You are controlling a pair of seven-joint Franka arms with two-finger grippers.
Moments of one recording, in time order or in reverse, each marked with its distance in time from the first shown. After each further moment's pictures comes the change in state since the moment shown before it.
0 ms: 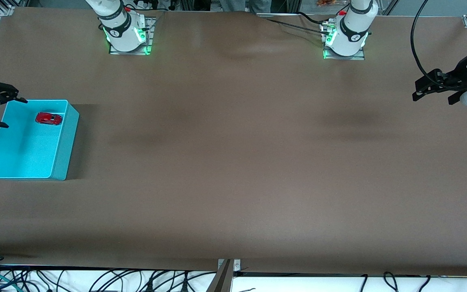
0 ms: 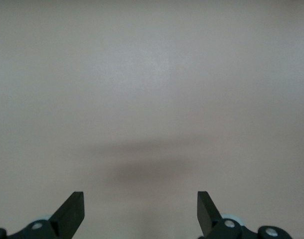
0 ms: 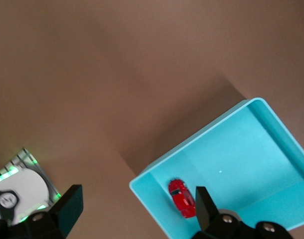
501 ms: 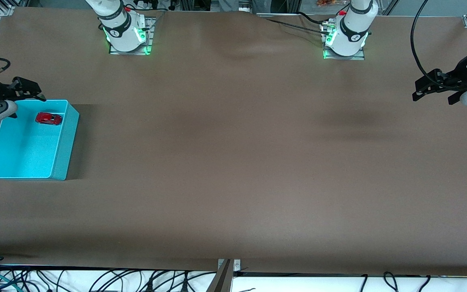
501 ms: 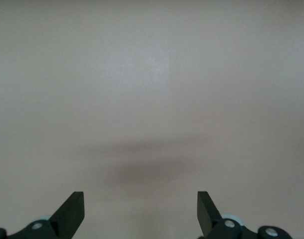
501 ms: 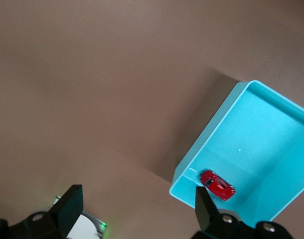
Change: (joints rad) left arm 0.000 0.000 0.000 0.000 0.000 0.000 0.000; right arm 0.000 -0.040 0.135 0.000 -0.017 -0.009 0.482
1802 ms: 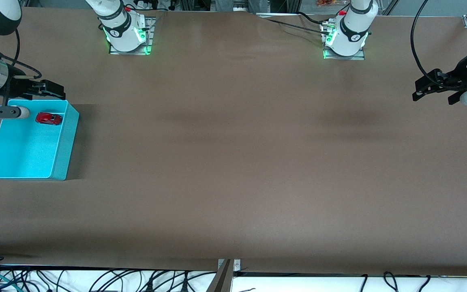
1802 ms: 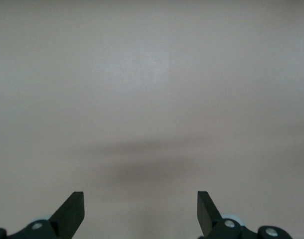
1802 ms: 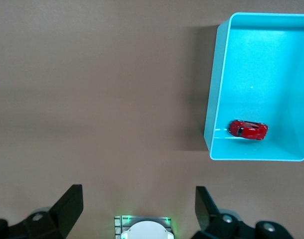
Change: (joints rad) left arm 0.000 0.000 0.000 0.000 0.000 0.000 0.000; right arm 0.000 -0.090 0.048 -0.079 -0.006 -0.025 0.452
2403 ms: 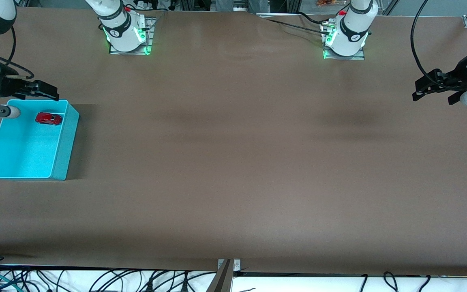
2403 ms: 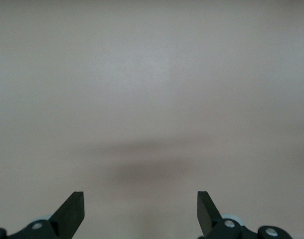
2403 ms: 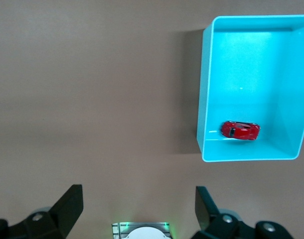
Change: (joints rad) left arm 0.000 0.000 0.000 0.000 0.000 0.000 0.000; right arm 0.222 -0.002 -0.272 -0.002 0.000 0.028 0.001
